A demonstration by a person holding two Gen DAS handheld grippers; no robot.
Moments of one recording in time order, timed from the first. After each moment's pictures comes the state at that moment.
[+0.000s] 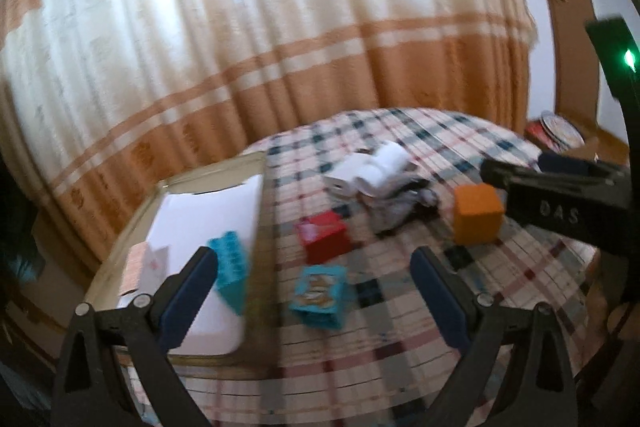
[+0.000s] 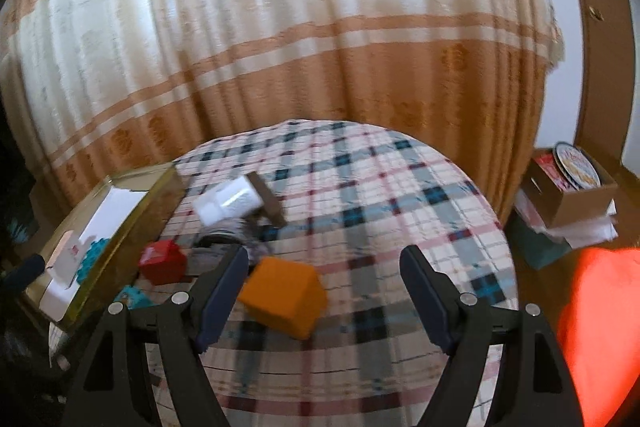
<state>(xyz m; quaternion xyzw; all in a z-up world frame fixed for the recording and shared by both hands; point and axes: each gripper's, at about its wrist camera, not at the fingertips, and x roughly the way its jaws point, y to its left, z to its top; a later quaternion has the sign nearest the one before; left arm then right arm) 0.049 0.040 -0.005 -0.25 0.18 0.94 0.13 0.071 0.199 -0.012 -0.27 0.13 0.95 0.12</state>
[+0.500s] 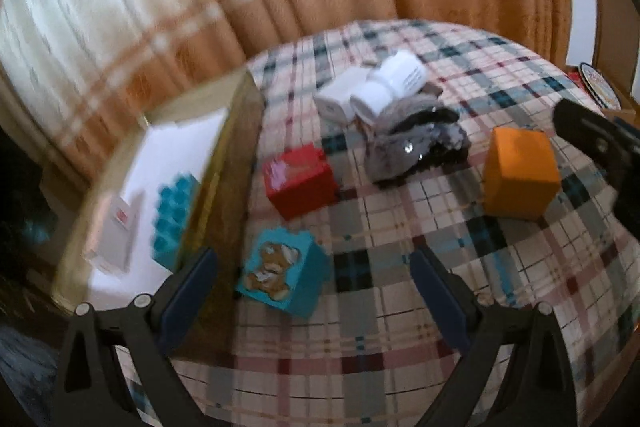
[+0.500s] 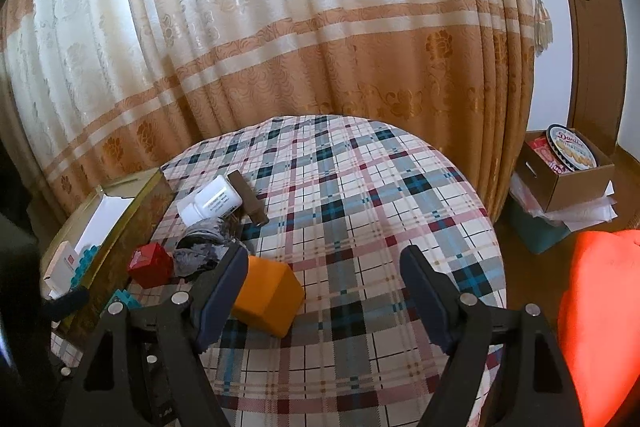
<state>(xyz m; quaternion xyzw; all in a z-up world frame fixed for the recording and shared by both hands) 0.004 0.072 -0.045 -0.41 0.18 0.89 0.05 0.073 0.212 -0.017 -0.27 0.15 0.94 0.13</state>
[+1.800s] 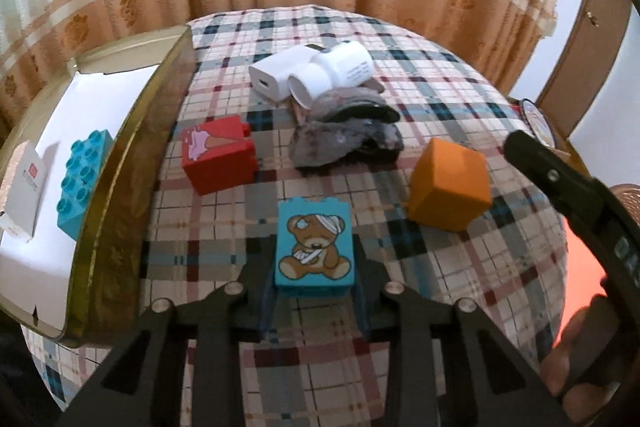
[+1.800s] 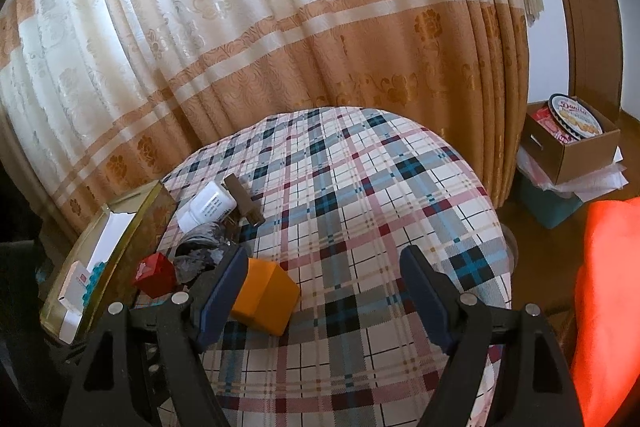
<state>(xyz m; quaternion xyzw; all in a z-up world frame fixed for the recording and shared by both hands) -0.004 0.066 -0.048 -0.46 0.05 0.87 0.18 0.076 0.231 -0.024 -0.27 0.21 0.93 0.11</state>
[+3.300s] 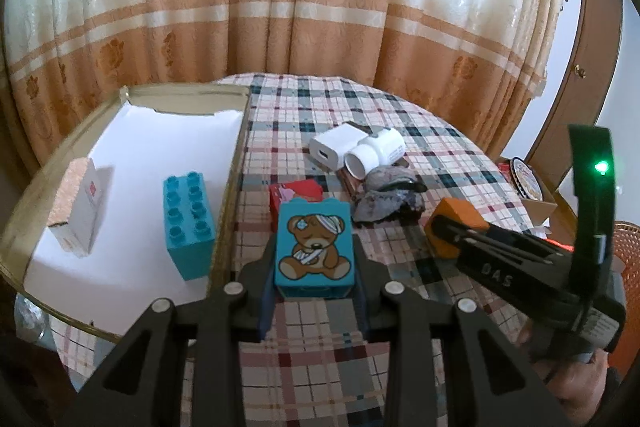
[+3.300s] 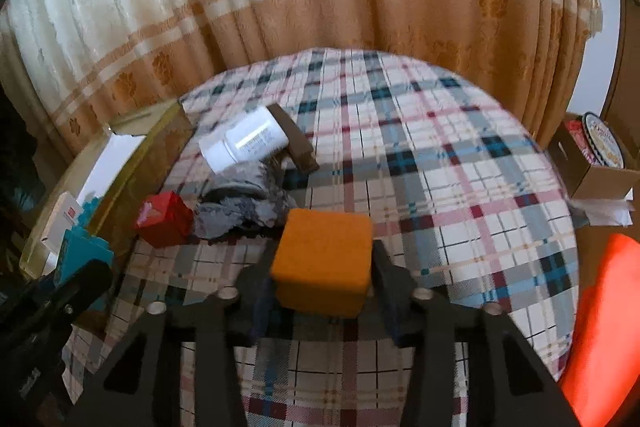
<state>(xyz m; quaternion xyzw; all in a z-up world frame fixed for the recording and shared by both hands) 0.008 0.000 -0.011 -0.36 0.00 0.92 0.18 0.027 0.177 -0.033 -0.38 0.13 0.92 0.07</state>
